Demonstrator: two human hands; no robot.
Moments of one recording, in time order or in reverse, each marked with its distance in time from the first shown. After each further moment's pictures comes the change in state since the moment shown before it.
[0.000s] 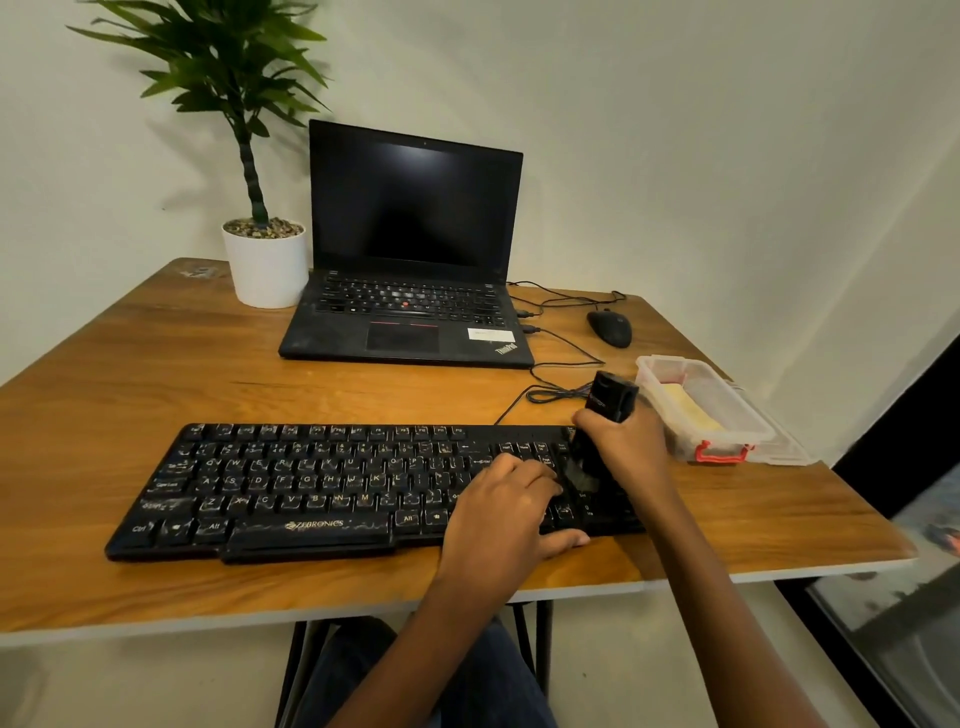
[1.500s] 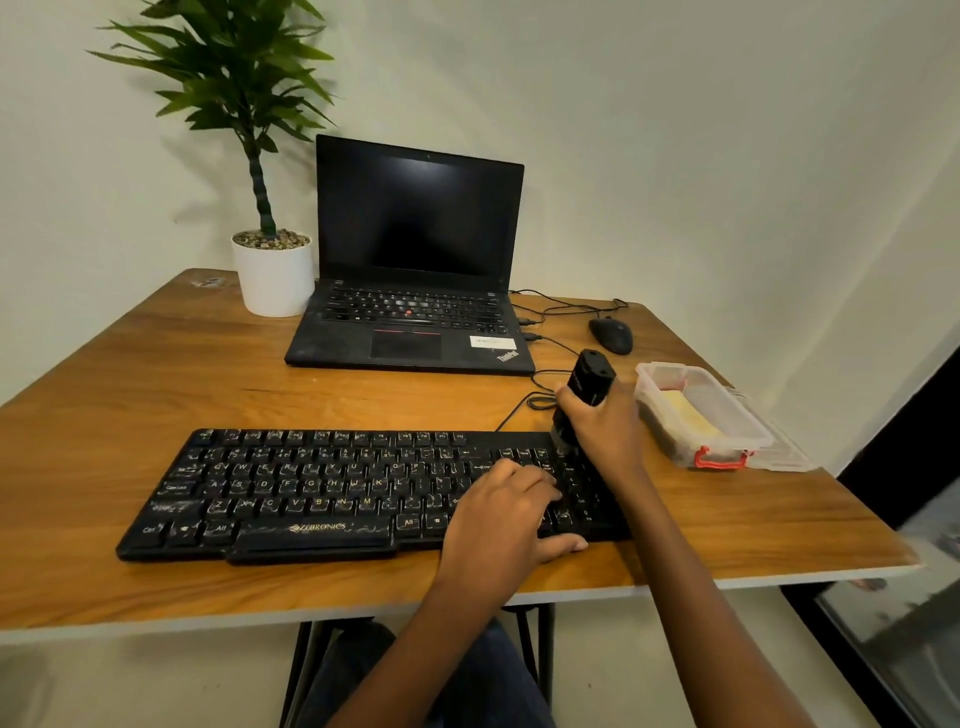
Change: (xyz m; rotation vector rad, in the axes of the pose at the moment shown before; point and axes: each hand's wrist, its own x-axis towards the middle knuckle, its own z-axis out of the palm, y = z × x) left_hand 0.001 0.001 0.000 -0.001 0.014 0.014; right_hand 0.026 0.003 0.019 -0.025 0.053 -0.123
